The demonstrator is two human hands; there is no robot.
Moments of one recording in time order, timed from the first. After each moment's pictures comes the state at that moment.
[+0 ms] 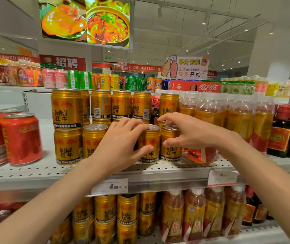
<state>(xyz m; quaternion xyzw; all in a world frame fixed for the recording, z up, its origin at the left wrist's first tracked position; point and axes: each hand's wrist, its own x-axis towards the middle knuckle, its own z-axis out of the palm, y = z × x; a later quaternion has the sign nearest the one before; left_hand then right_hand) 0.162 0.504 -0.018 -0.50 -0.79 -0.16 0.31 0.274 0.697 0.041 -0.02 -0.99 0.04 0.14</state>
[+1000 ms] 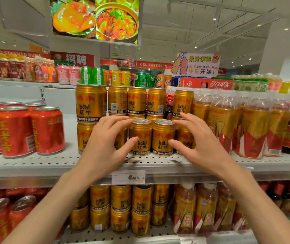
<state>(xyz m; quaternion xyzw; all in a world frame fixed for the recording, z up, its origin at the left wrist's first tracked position) 0.155 0.432 -0.040 -0.45 -0.75 -0.35 0.33 0.290 0.666 -0.023 -0.03 -0.93 0.12 0.34</state>
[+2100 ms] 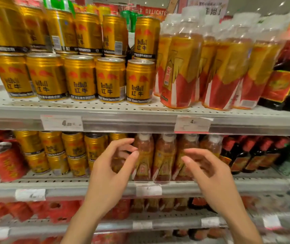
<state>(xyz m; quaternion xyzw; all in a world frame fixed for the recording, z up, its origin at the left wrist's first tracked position) 0.315 0.550 -0.174 -0.27 -0.71 -0.64 0.05 0.431 0.754 -0.173 -0.17 -0.79 0.52 0.27</state>
